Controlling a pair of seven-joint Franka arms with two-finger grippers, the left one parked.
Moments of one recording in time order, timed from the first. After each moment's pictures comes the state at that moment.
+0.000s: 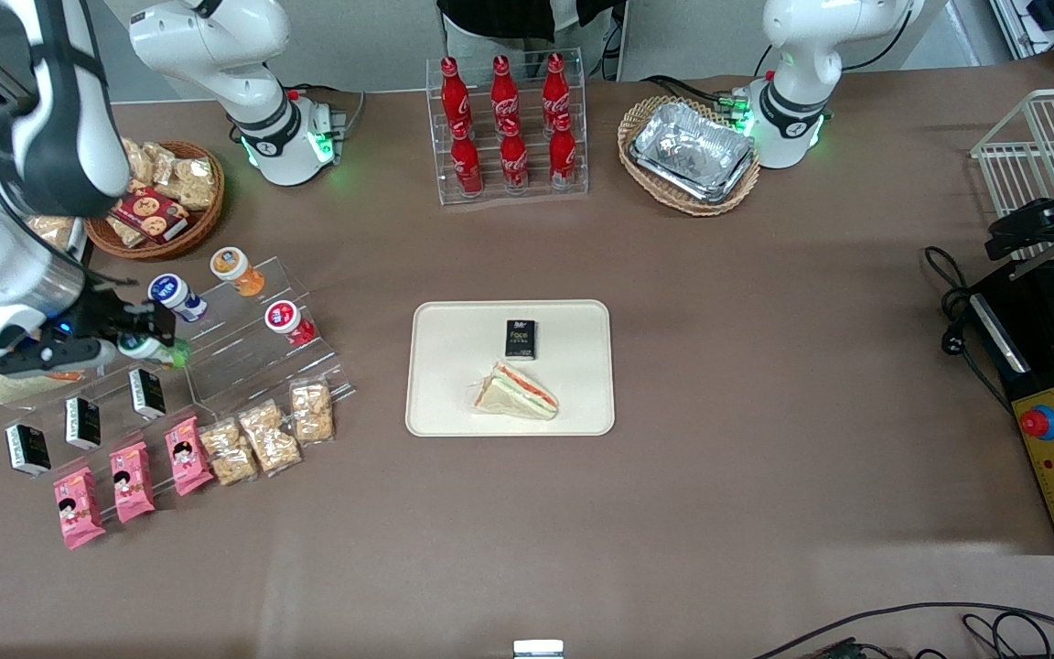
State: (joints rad) arm 0.17 -0.05 -0.21 -1.98 0.02 1.94 -0.18
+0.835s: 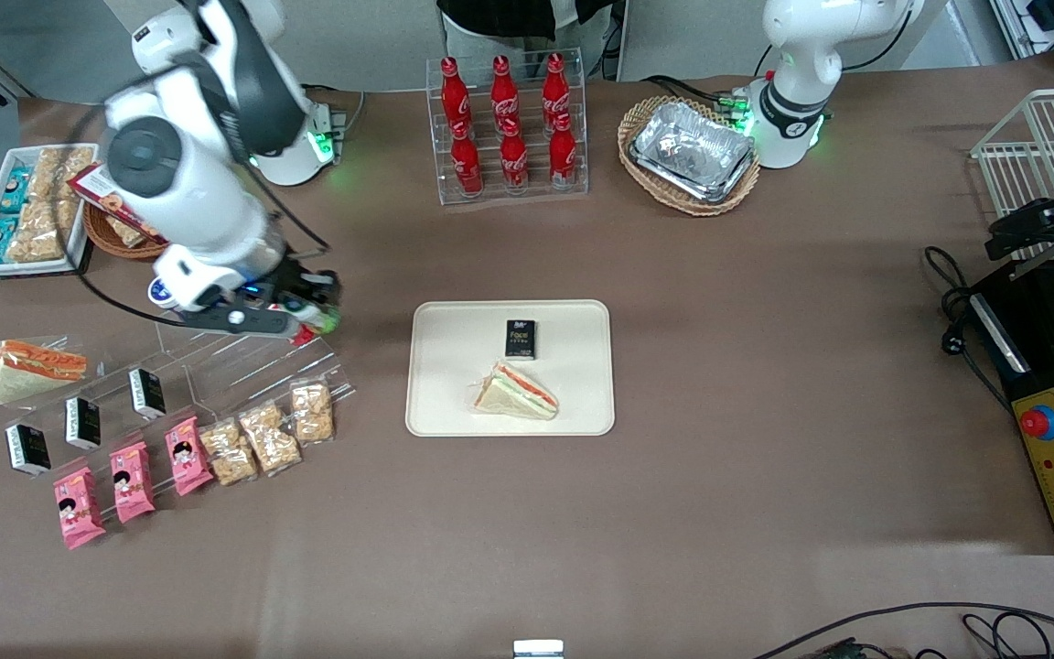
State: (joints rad) arm 0.59 0.02 -0.19 -1.91 0.02 1.89 0.51
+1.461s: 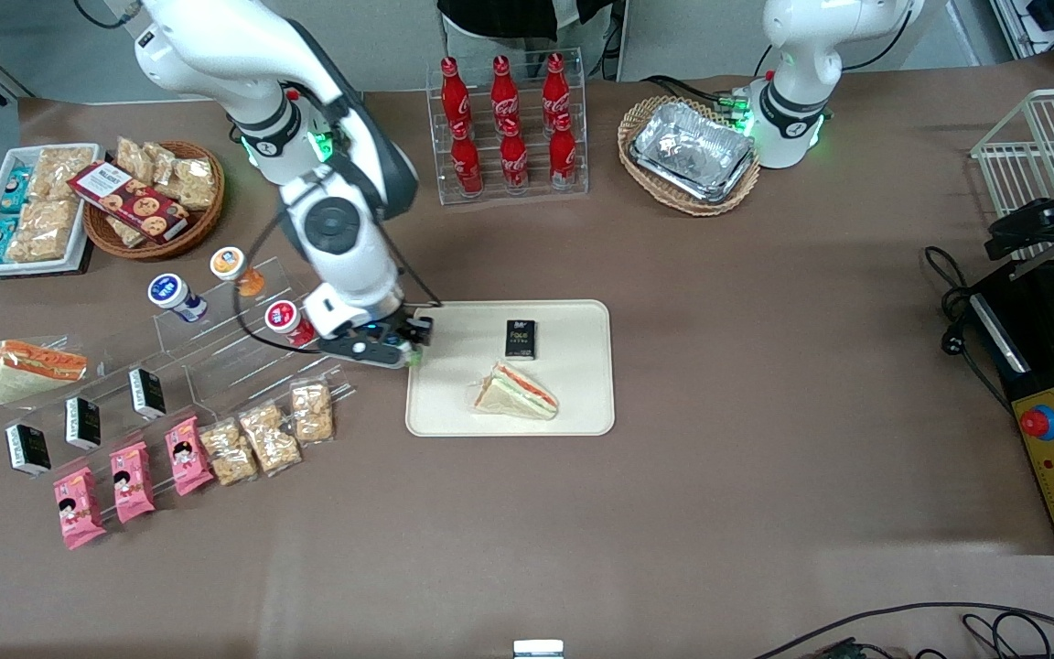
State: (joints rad) arm 0.76 0.28 -0.20 -2.11 0.02 2.42 0.80
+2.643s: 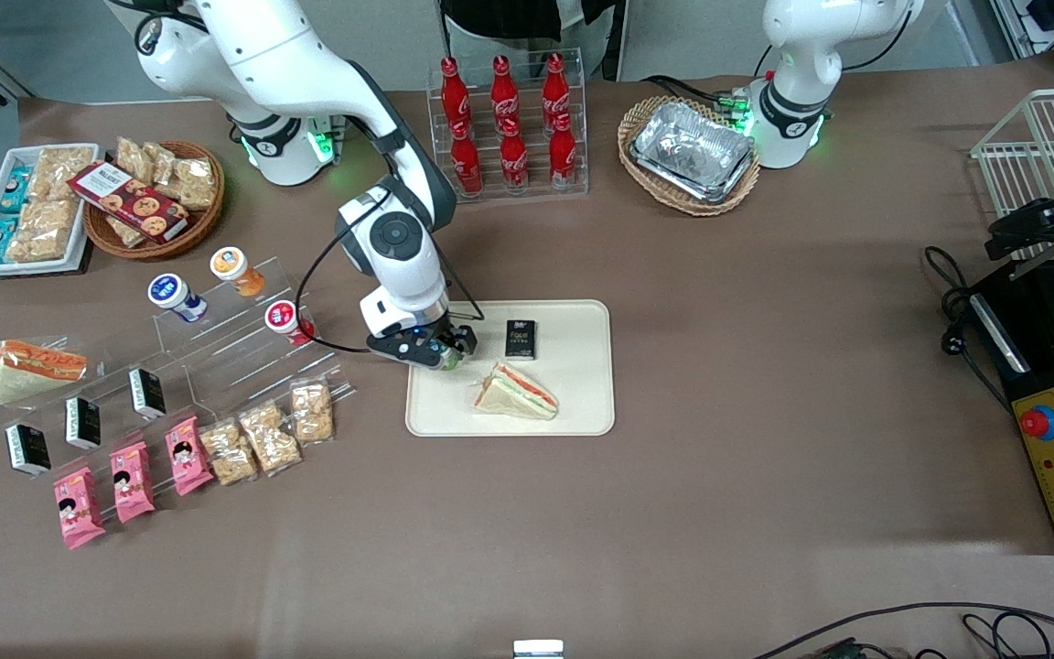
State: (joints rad) arm 0.84 0.42 -0.21 -2.10 0.02 2.58 0.98
